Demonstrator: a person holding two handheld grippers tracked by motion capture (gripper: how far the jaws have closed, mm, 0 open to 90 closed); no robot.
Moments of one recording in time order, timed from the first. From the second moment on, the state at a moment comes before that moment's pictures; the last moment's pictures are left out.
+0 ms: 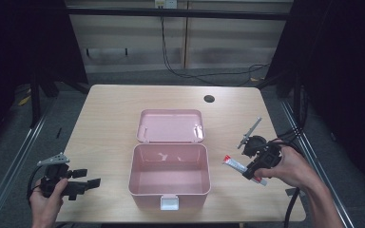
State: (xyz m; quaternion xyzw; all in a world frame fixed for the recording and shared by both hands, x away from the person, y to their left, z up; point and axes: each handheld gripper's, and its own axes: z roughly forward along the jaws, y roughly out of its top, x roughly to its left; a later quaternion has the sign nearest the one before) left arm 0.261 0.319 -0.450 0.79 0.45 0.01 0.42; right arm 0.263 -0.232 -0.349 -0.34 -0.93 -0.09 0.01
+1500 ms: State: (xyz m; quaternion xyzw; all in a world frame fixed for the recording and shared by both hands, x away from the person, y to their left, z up) left arm 0.260 0.320 -0.451 0.79 0.45 0.02 0.41; right arm 0.272 -0.143 -0.305 -0.19 -0.98 -0.09 0.02
